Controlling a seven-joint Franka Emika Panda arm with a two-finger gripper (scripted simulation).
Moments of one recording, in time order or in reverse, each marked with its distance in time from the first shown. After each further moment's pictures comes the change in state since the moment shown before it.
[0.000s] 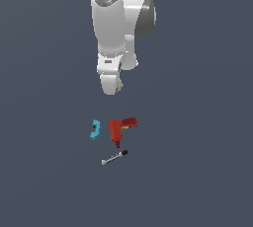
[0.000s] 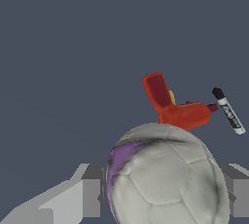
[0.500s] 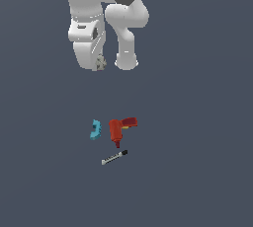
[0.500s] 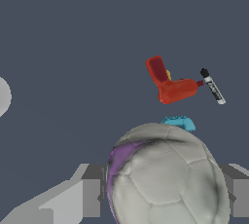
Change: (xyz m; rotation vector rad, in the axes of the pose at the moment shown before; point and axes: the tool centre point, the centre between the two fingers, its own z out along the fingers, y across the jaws) arm -0.066 -0.023 -0.084 0.000 0.001 0.001
